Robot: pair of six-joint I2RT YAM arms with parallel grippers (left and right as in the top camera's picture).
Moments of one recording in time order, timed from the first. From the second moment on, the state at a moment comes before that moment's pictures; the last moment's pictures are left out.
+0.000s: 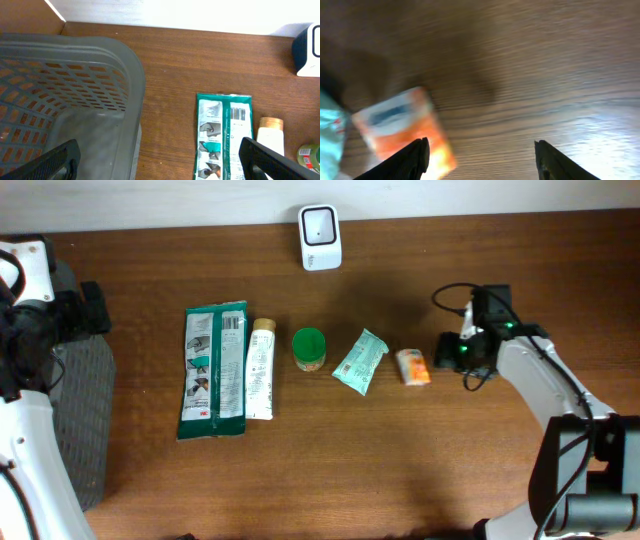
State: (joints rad) left arm 0.39 1.43 1.69 -0.98 0.14 0.20; right arm -0.05 1.72 1.10 -0.64 -0.10 0.24
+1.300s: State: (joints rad) left arm 0.39 1.43 1.69 -0.98 0.14 0.20; right arm 0.40 1.77 1.14 -0.71 0.18 0.10
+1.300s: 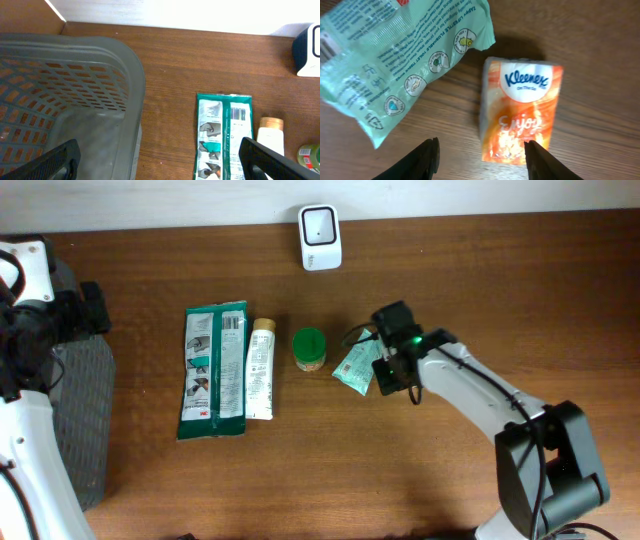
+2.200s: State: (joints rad) left arm 0.39 1.43 1.69 -0.98 0.14 0.20; right arm 0.26 1.77 1.31 -0.85 -0.13 0.14
